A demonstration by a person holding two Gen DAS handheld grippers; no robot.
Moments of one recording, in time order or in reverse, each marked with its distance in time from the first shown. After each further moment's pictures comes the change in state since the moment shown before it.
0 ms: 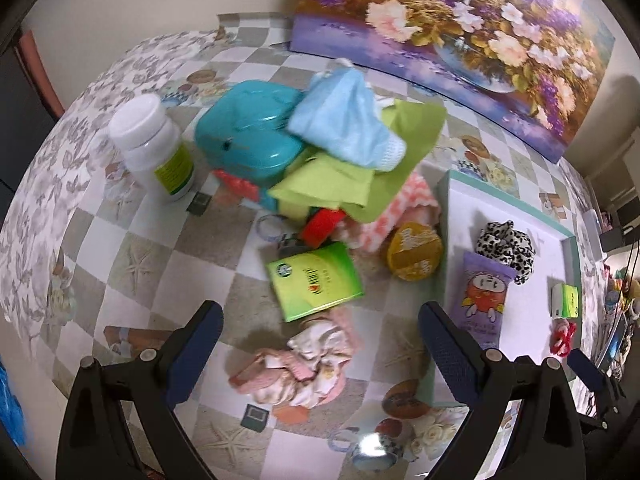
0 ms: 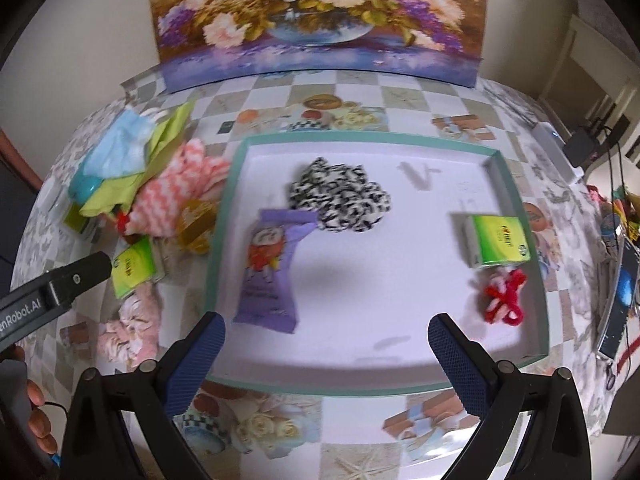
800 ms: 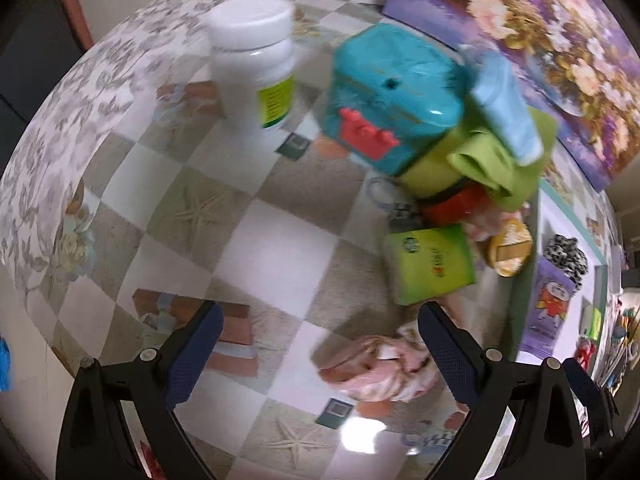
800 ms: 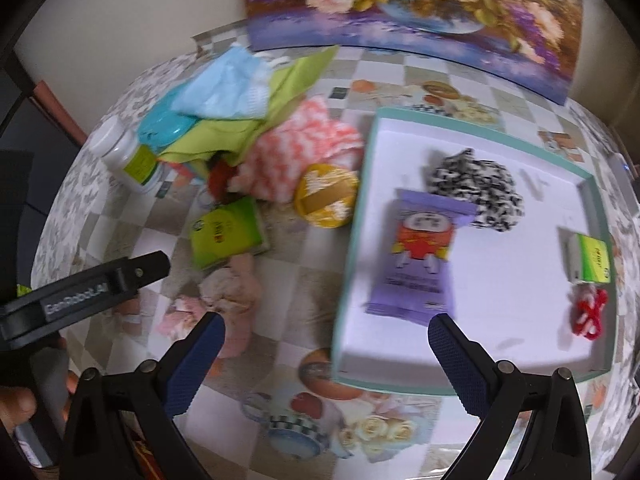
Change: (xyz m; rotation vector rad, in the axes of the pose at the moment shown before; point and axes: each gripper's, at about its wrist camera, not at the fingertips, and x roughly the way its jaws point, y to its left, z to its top) left arm 0.030 0.082 -0.012 -0.173 0.119 0.042; right arm 0.017 0.089 -0.003 -0.140 0.066 0.148
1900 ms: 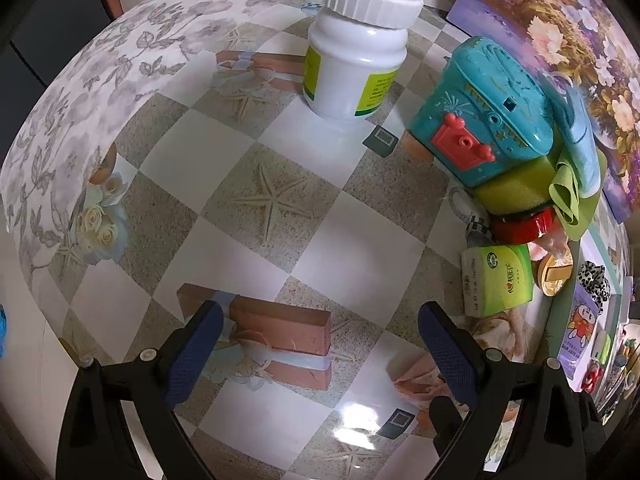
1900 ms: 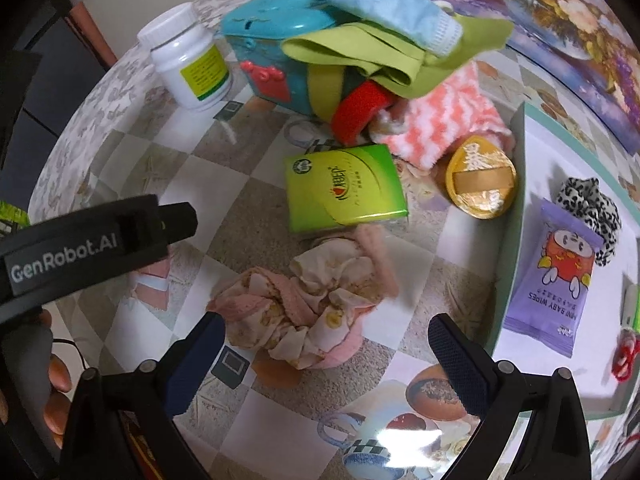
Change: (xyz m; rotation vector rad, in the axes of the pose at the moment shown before) left arm 0.015 0.074 0.000 -0.100 0.023 0.023; right arm 0.056 0.088 -0.006 -0.217 0.122 0.018
